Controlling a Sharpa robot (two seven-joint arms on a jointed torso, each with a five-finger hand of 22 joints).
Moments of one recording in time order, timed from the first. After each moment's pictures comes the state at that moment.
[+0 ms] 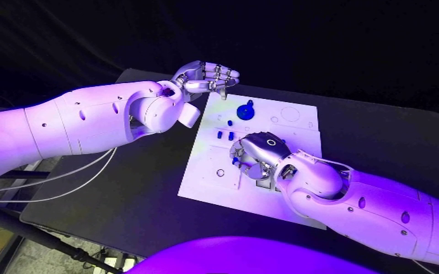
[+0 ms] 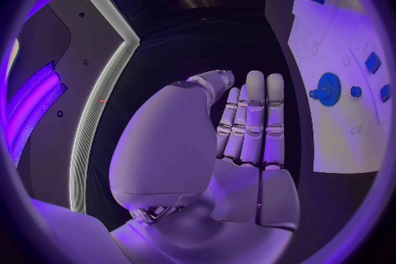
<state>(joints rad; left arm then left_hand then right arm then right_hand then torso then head) 1.19 -0.91 0.00 1.53 -0.14 -0.18 0.28 1.52 -0.24 0.52 0.14 0.31 0.81 0.21 0.32 0.23 0.87 0.16 0.39 0.08 1.03 0.08 1.05 0.37 0.17 0.84 0.16 0.97 0.80 1.04 -0.56 -0.14 1.58 -1.77 -0.39 -0.21 1.39 -0.21 0.59 0.11 0.18 1.02 0.15 0.26 0.43 1.18 0.08 0.17 0.19 1.46 0.00 1.43 1.31 0.06 1.46 0.09 1.32 1.31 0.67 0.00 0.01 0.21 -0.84</state>
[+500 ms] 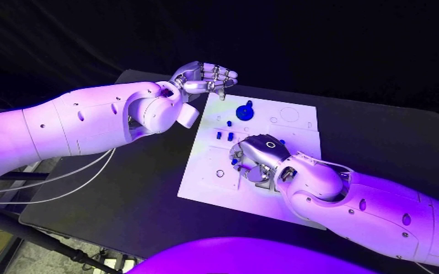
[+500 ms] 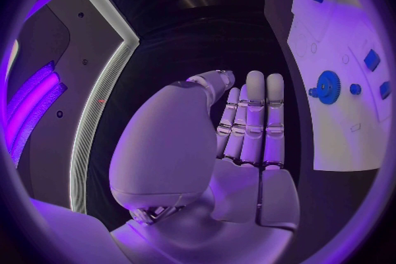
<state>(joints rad) 1.19 -0.91 0.00 1.52 -0.14 -0.18 0.28 1.52 -0.24 0.53 0.14 0.31 0.81 0.21 0.32 0.22 0.87 0.16 0.39 0.08 1.02 0.07 1.05 0.37 0.17 0.84 0.16 0.97 0.80 1.04 -0.56 -0.15 1.59 -1.77 -0.38 -0.21 1.35 -0.23 0.58 0.12 0.18 0.97 0.16 0.22 0.42 1.15 0.10 0.13 0.18 1.47 0.01 1.43 1.31 0.06 1.46 0.10 1.31 1.31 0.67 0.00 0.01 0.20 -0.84</state>
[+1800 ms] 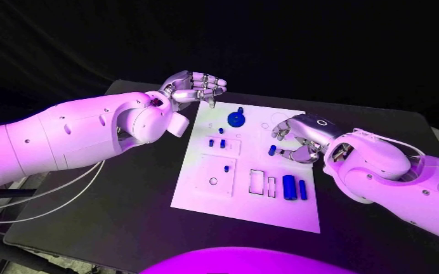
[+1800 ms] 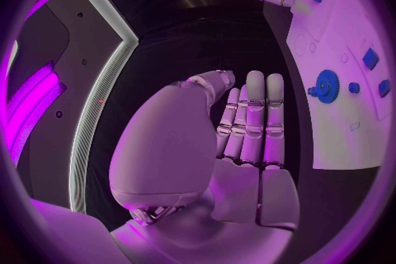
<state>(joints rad) 1.19 -0.92 0.00 1.52 -0.14 -0.18 0.27 1.52 -0.24 0.53 0.14 0.31 0.80 0.21 0.32 0.22 0.86 0.16 0.40 0.08 1.02 0.07 1.05 0.36 0.17 0.84 0.16 0.97 0.81 1.18 -0.85 -0.12 1.70 -1.68 -0.31 -0.23 1.32 -0.26 0.45 0.15 0.19 0.90 0.16 0.16 0.39 1.05 0.10 0.12 0.16 1.47 0.02 1.41 1.27 0.06 1.44 0.12 1.21 1.31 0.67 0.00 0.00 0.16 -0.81</state>
